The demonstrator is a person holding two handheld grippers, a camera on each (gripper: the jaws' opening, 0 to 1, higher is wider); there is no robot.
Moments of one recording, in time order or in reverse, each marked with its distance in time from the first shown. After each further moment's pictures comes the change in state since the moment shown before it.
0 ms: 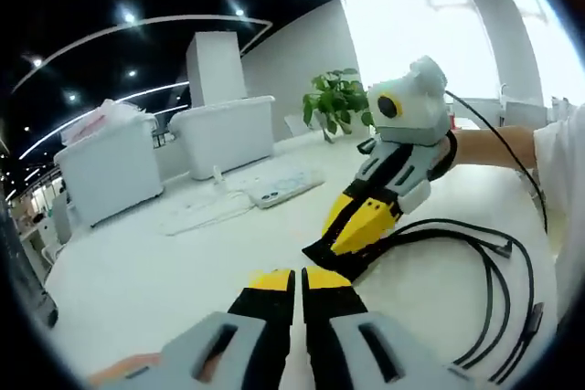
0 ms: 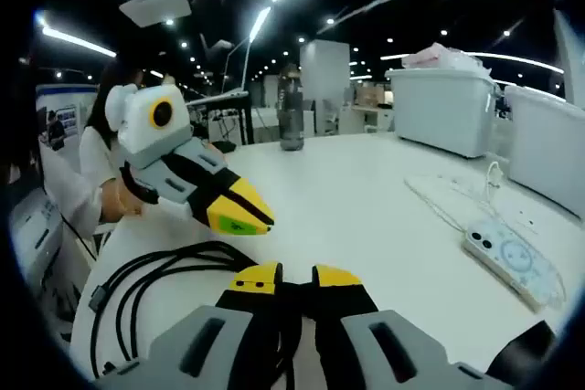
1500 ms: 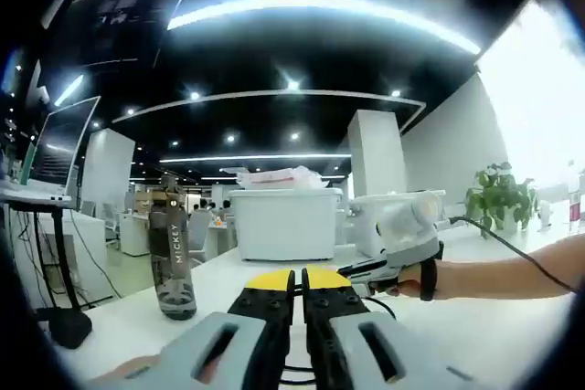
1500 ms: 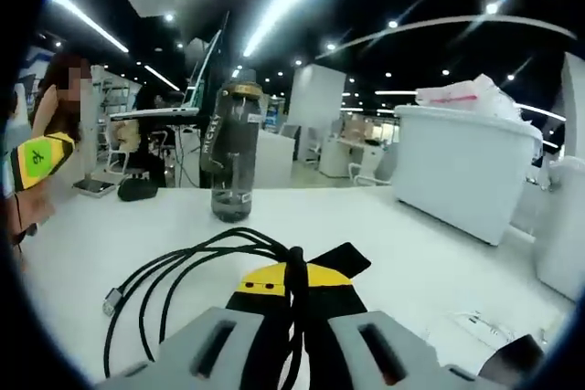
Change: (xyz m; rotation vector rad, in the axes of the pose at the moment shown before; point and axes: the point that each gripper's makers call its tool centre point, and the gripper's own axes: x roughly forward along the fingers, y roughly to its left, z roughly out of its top) left arm -0.136 0.165 0.045 -0.152 -0.372 0.756; right arm 0.253 -0.094 0.131 -0.151 -0.115 -0.179
